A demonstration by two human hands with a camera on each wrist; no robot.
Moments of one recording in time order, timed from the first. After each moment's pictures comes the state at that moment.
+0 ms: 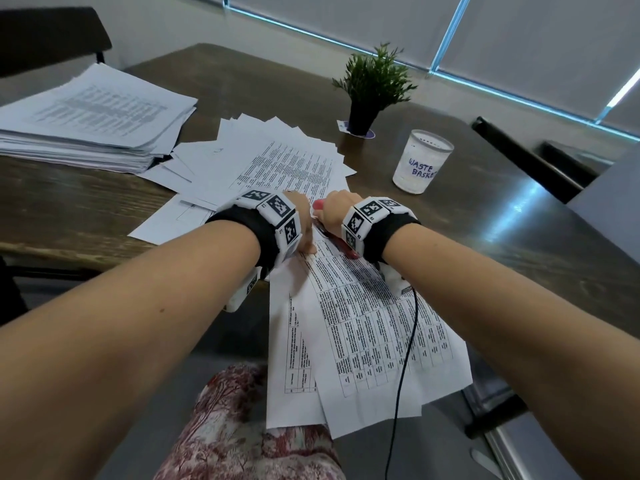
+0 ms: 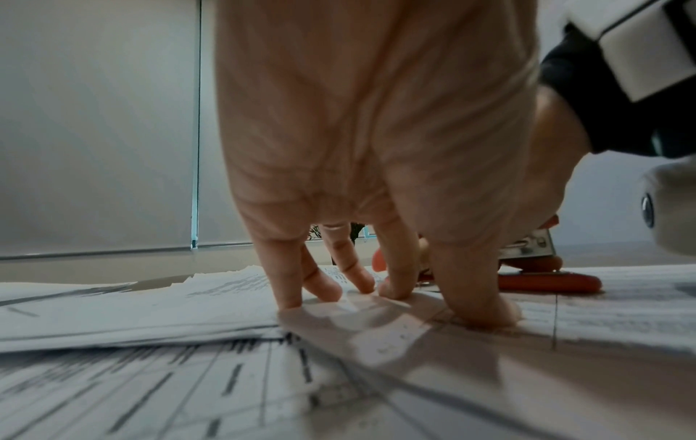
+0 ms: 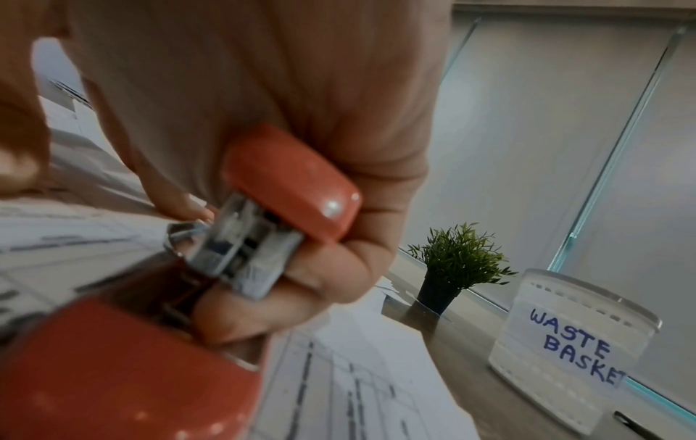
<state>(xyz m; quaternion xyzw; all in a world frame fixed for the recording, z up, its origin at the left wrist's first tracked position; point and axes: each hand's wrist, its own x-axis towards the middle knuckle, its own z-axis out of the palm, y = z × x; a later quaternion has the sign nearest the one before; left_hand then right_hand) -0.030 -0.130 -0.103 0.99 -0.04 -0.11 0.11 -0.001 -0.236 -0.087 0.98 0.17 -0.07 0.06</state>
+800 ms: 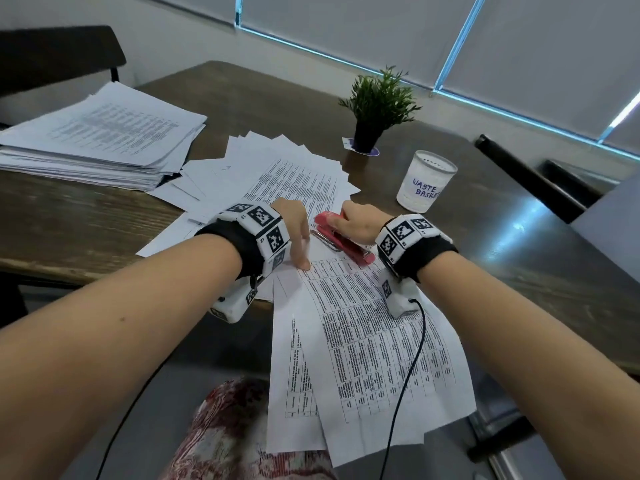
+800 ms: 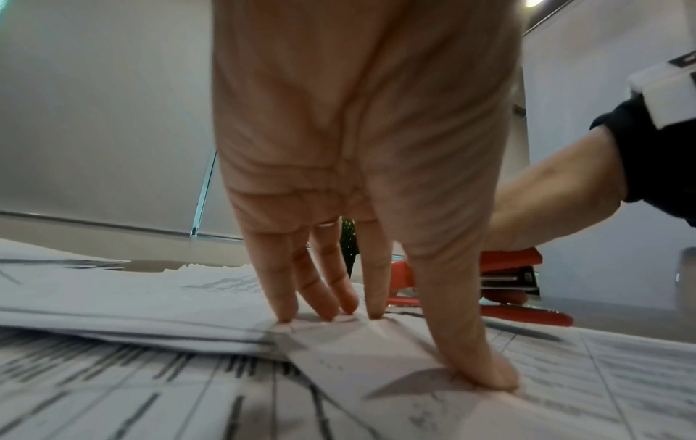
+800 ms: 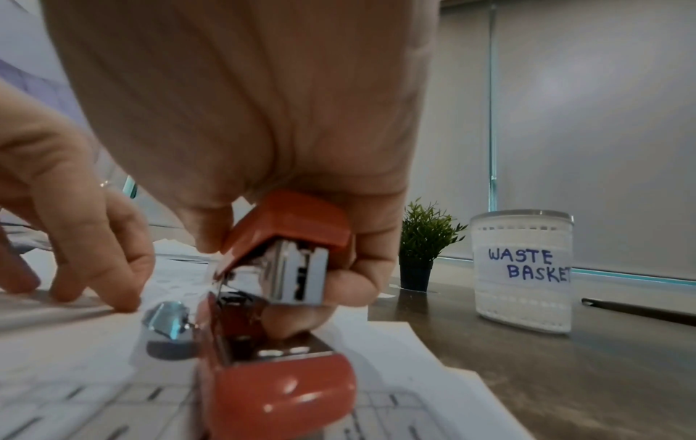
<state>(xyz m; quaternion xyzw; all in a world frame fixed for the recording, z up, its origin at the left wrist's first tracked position) -0.018 -0.104 -0.096 0.97 -0.06 -0.13 0.18 0.029 -0.262 -0.083 0.98 0.17 -0.10 -0.04</state>
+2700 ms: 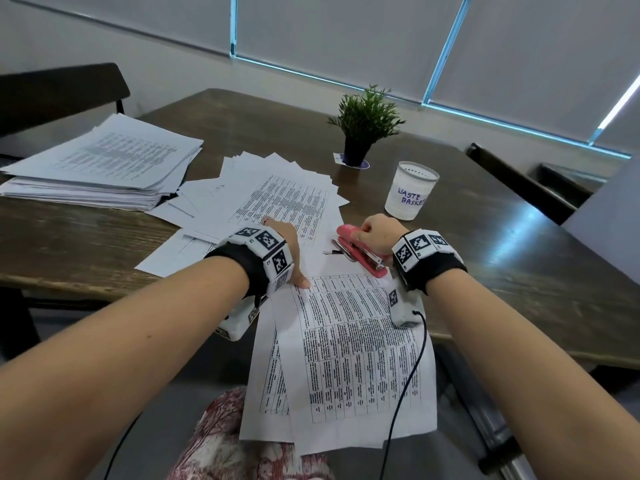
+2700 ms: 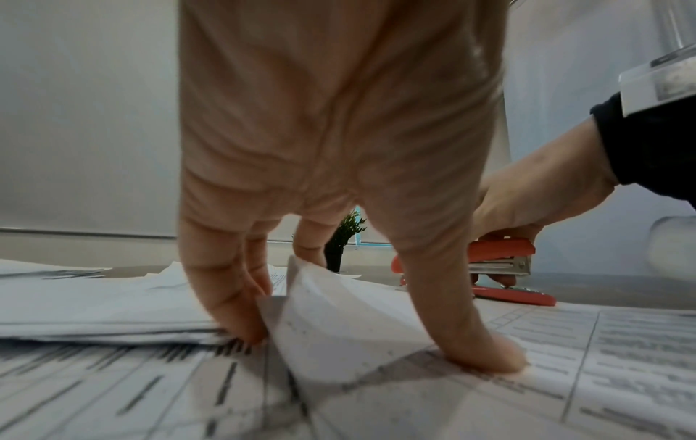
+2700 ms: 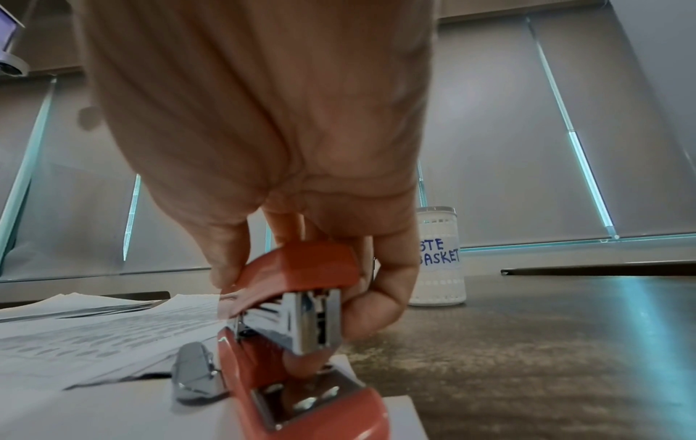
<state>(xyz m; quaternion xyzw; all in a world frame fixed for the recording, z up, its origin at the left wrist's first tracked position) -0.037 -0.135 -0.093 0.99 0.04 -0.11 0.03 0.044 -0.322 -0.088 0.99 0.10 -0.06 -0.12</state>
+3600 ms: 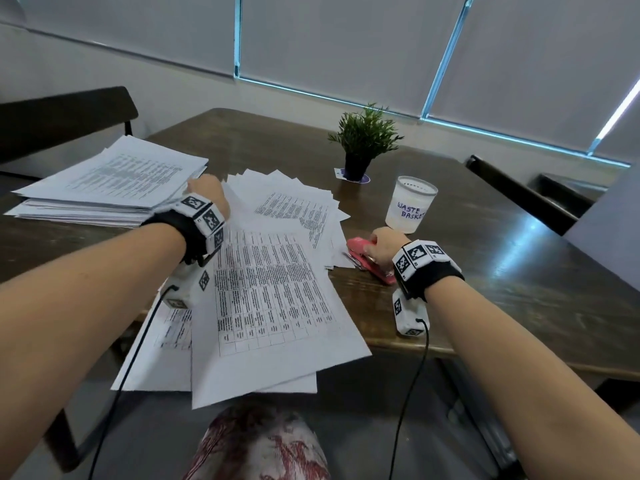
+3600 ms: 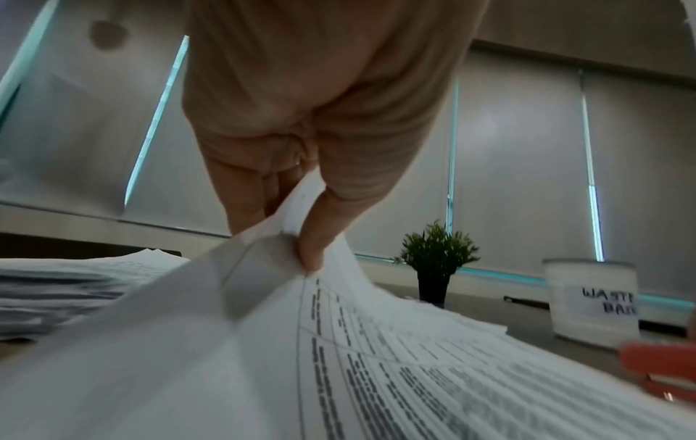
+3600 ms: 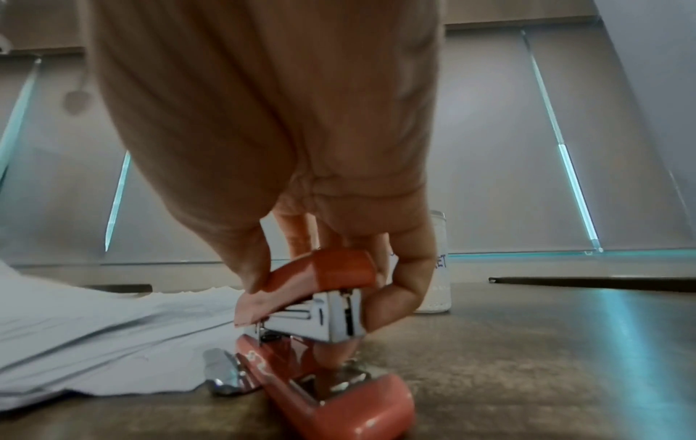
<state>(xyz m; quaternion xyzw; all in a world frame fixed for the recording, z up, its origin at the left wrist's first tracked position) 0.001 -0.026 -0.064 0.96 0.25 0.11 0.09 0.063 -0.333 -0.091 0.99 0.09 -0.04 -0.09</state>
